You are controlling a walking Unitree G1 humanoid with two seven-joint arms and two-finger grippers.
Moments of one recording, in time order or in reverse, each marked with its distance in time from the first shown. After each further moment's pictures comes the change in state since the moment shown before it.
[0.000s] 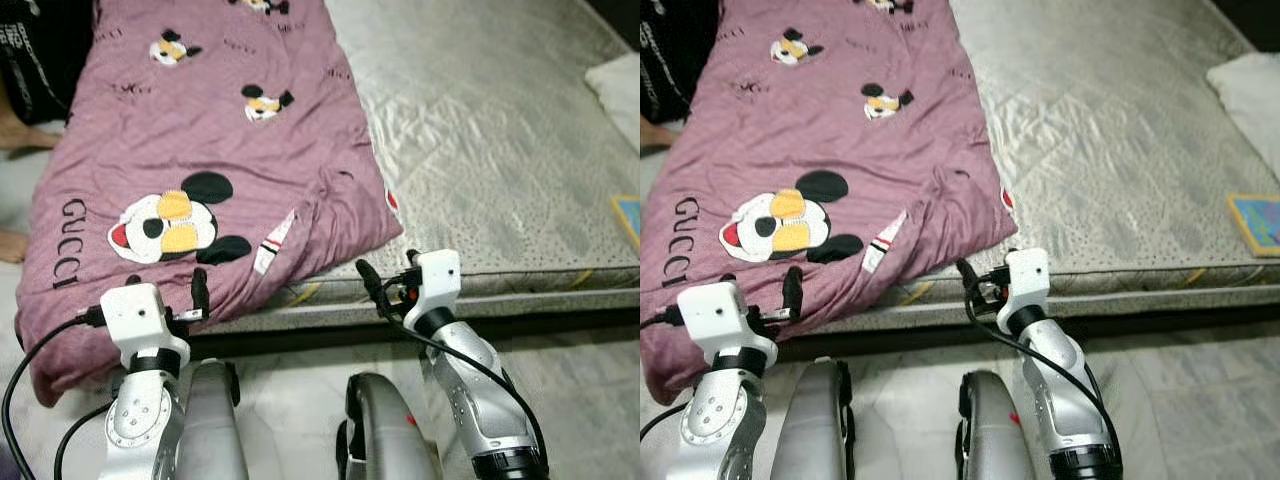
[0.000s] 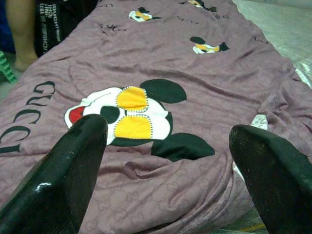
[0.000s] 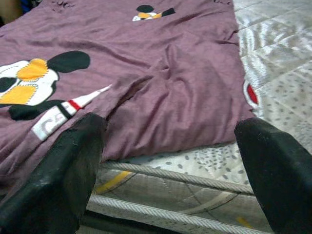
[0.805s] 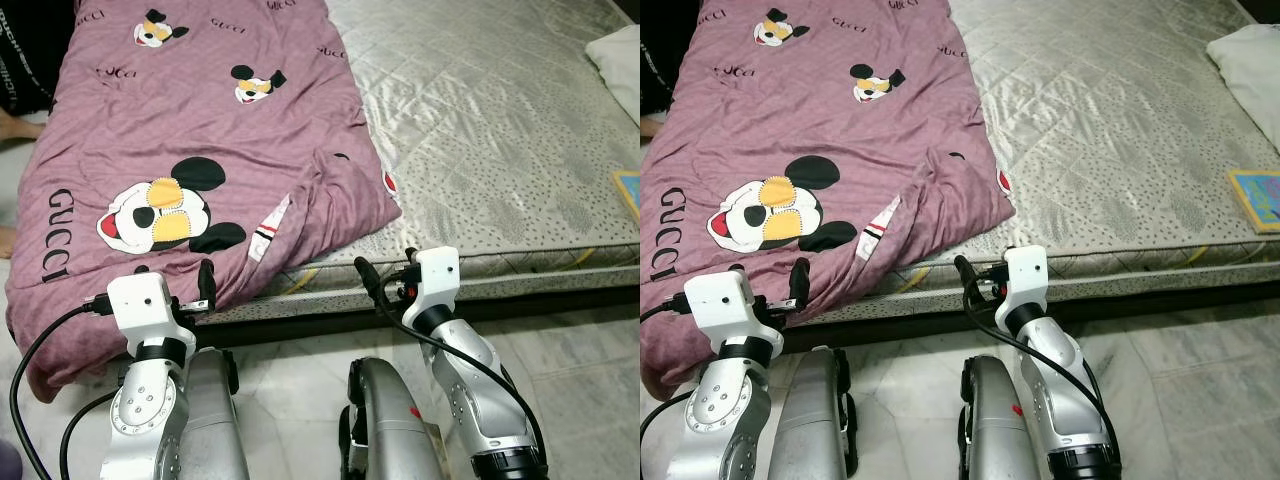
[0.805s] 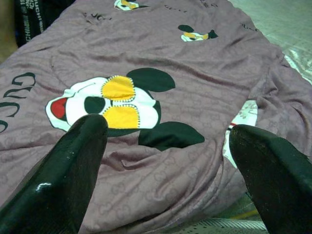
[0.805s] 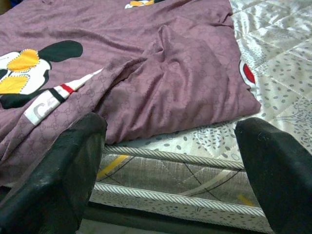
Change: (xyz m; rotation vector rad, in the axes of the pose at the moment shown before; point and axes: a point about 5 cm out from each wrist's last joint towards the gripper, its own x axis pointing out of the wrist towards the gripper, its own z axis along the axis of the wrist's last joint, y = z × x) left arm 0.007 -0.006 0.004 -0.014 0.003 -0.027; right arm 0.002 0.001 0.005 0.005 -0.002 -0.012
